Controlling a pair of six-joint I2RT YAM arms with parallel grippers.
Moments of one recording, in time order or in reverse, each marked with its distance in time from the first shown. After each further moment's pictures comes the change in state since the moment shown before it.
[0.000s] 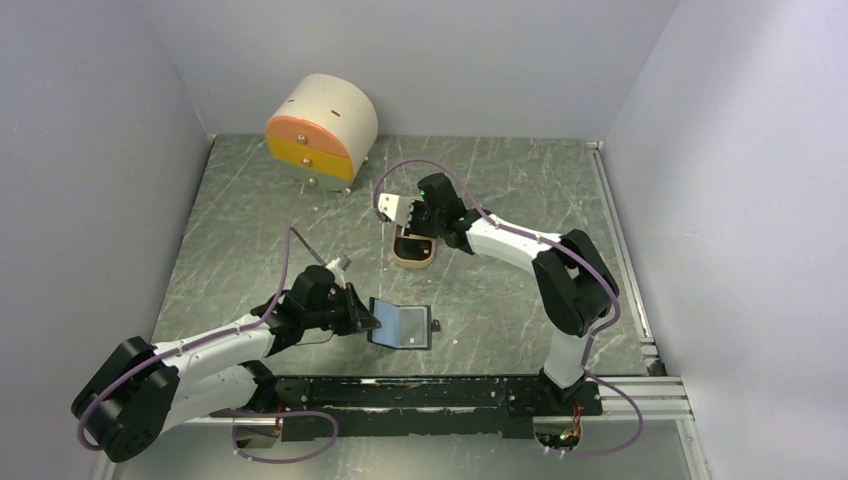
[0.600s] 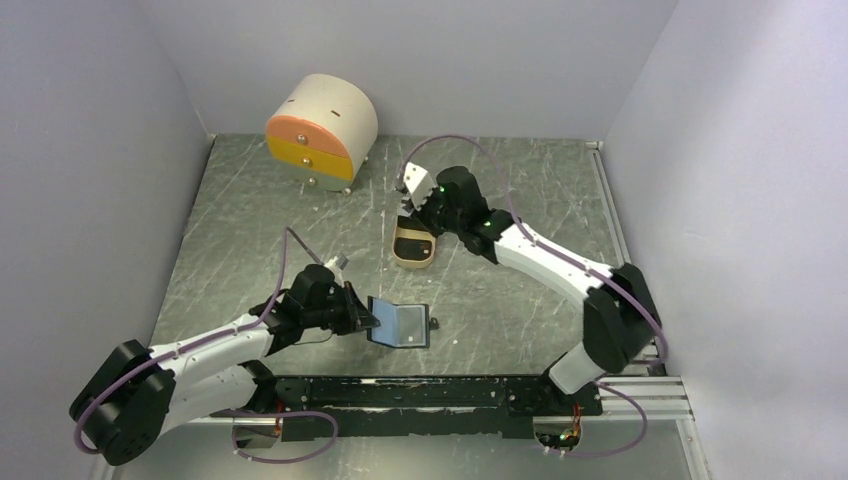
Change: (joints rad) left arm 0.000 -0.017 0.018 -0.041 -0.019 -0.037; right arm 0.014 -0.235 -0.034 -0.065 -0.011 0.409
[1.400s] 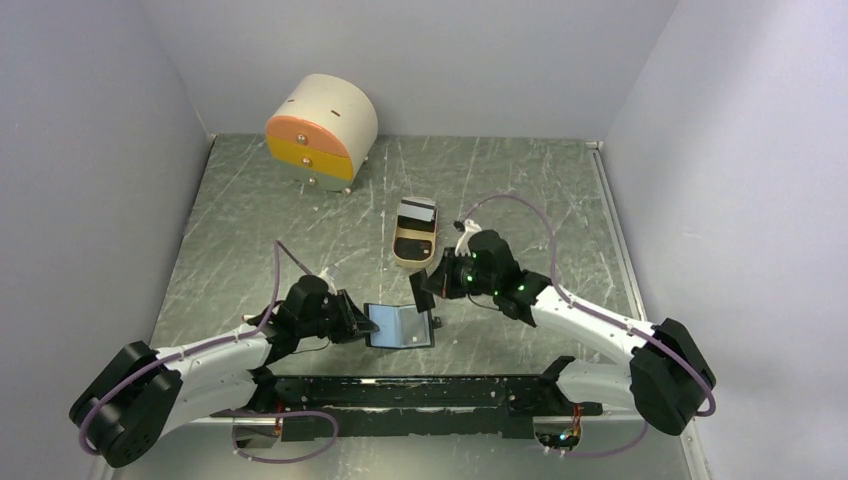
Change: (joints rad) left arm 0.026 -0.003 -0.123 0.137 0.017 -0.145; right arm 0.051 -0.412 -0.518 0.101 -0.113 1.087
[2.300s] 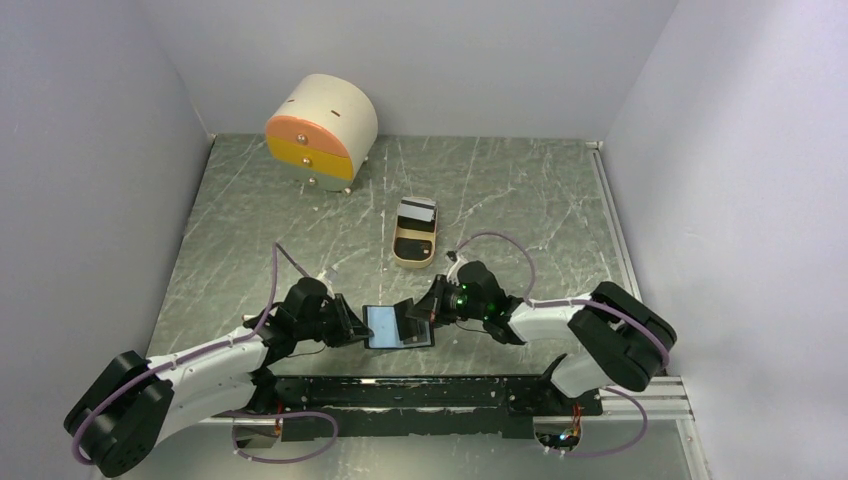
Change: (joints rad) left arm 0.000 -0.061 0.000 -0.111 -0.023 0.048; right arm 0.084 0.244 -0.285 0.559 -0.078 0.350
